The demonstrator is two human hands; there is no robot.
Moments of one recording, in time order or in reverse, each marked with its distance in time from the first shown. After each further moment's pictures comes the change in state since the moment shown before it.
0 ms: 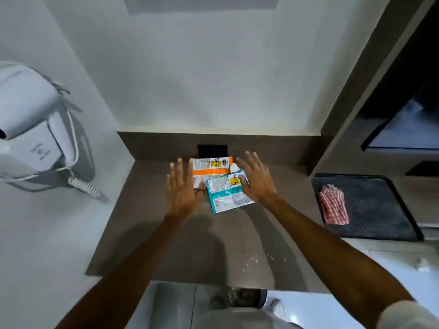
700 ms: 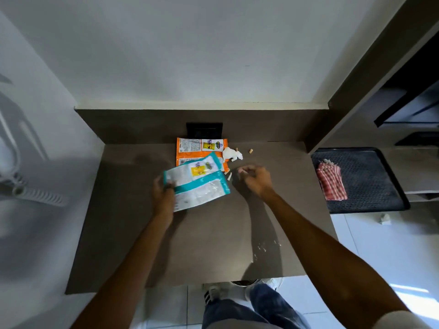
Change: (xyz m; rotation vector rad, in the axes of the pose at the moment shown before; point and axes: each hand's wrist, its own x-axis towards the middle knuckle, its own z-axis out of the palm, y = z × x) left_hand 0.022 -0.076 0.080 -1.140 -0.059 -0.725; right_hand 0.018 0.011 0.077 0.576 -0.033 0.606
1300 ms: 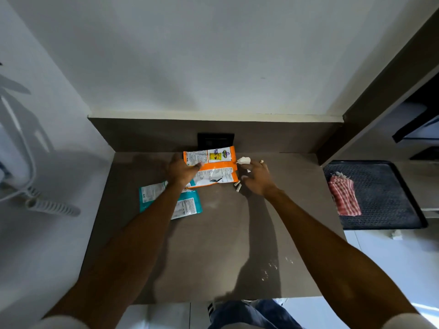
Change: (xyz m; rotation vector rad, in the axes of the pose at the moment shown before) left_hand 0.078 0.076 0.044 0.844 -0.164 0.117; right_hand 0.042 -0.030 0.008 -0.519 -0.141 -0.243
